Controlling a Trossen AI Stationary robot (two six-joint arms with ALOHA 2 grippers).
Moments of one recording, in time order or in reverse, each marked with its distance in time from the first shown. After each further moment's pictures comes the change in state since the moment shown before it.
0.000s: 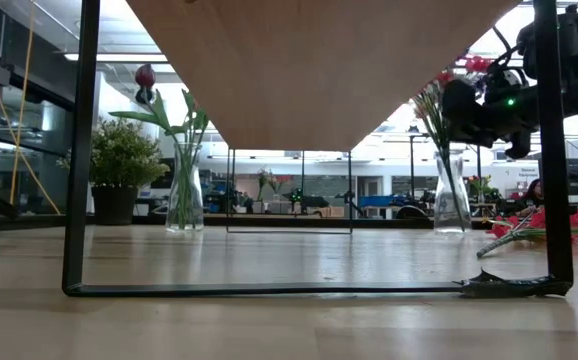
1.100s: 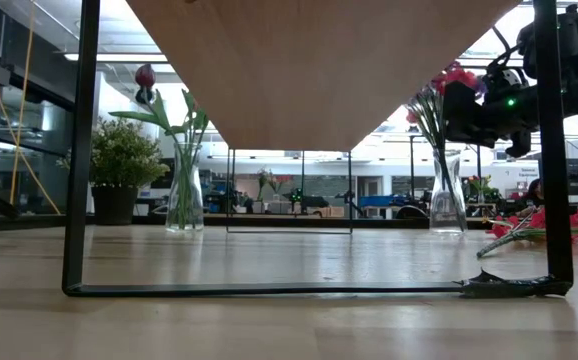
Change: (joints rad) left arm 0.000 0.000 0.000 0.001 0.000 0.002; right arm 0.000 -0.002 0.000 0.000 0.005 -0.046
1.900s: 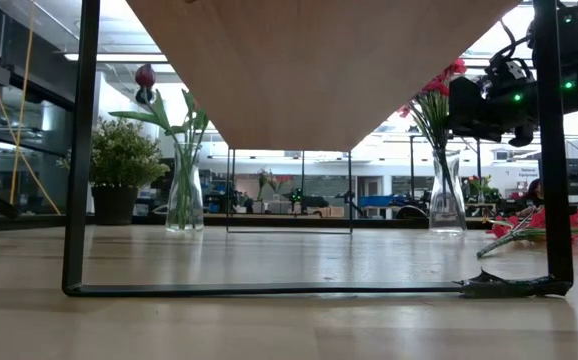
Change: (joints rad) left arm 0.000 0.000 0.000 0.000 -0.001 0.001; right arm 0.000 -0.118 0.000 -0.082 -0.033 -0.122
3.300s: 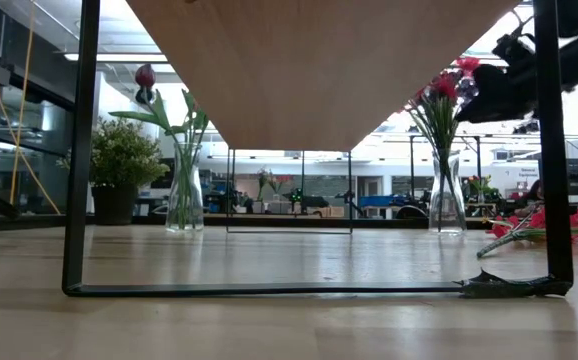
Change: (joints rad) left arm 0.000 0.000 0.000 0.017 0.000 0.000; right arm 0.001 -0.301 0.245 -0.812 -0.090 -0.095
